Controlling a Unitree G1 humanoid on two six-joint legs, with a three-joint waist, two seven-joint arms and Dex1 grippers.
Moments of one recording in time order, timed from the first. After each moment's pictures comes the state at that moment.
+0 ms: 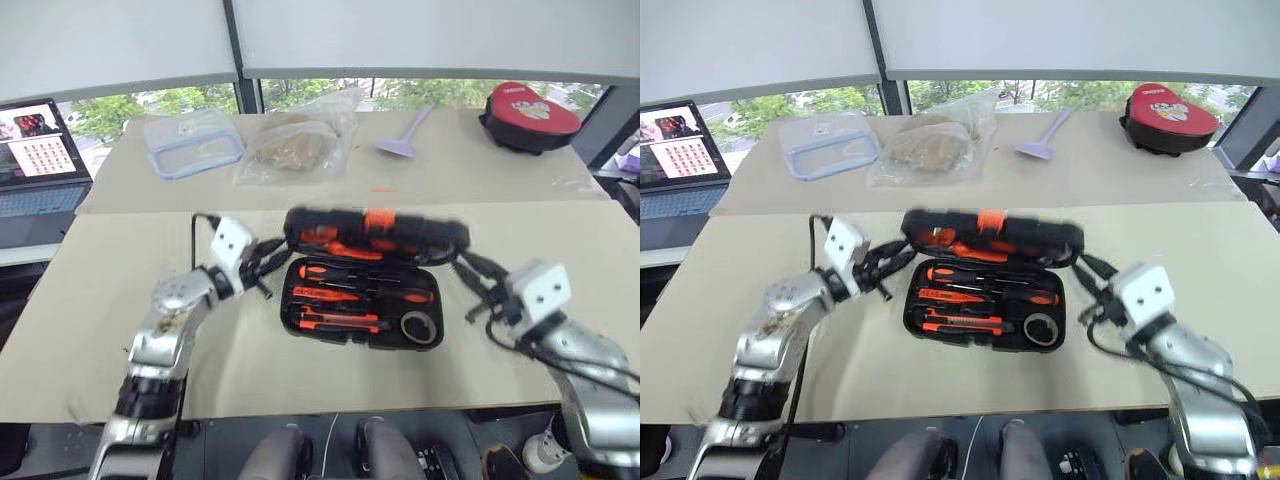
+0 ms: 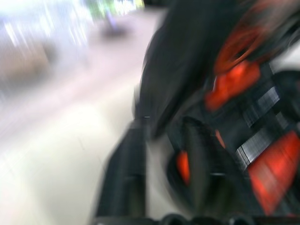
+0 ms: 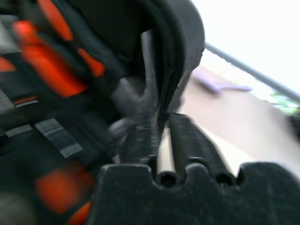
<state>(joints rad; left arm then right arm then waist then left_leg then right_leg) -0.26 0.44 0.03 -0.19 -0.30 0.44 -0.72 0.19 -0.59 -0.26 -0.53 0.27 0.14 0.61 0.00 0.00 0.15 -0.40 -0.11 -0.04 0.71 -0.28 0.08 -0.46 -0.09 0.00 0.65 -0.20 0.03</state>
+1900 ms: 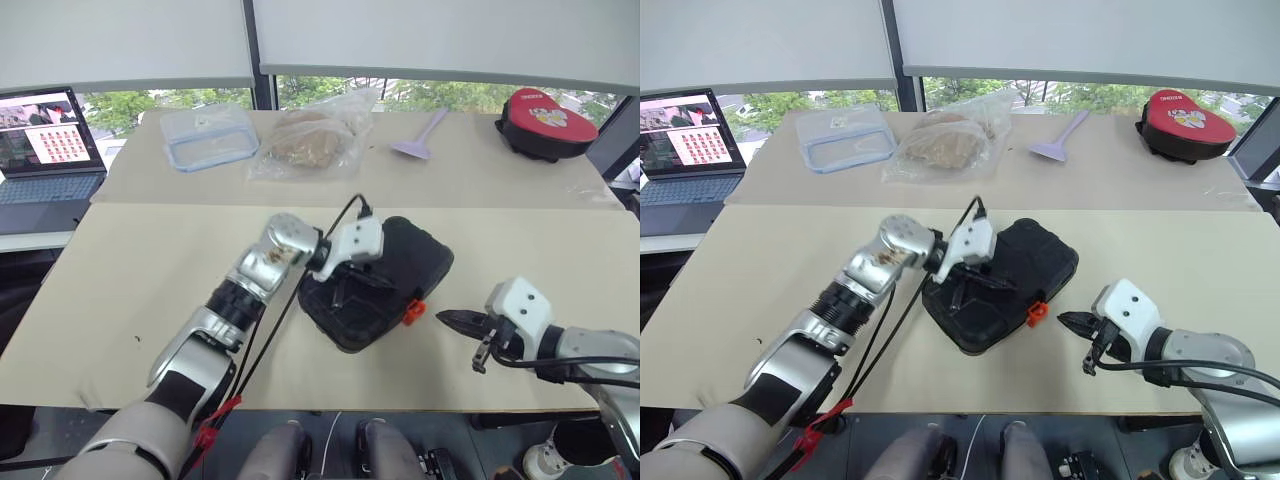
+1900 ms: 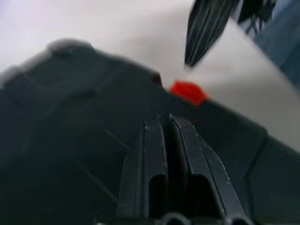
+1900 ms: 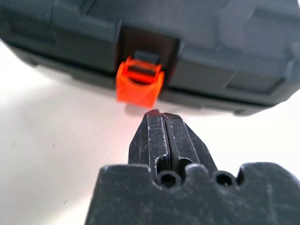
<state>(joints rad) -0.95 0.22 -0.48 0.49 -0.01 0.03 -1.27 0.18 -0.84 -0.22 -0.57 0.33 0.53 0.84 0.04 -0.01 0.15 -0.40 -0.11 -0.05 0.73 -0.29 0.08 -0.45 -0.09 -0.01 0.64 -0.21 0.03</state>
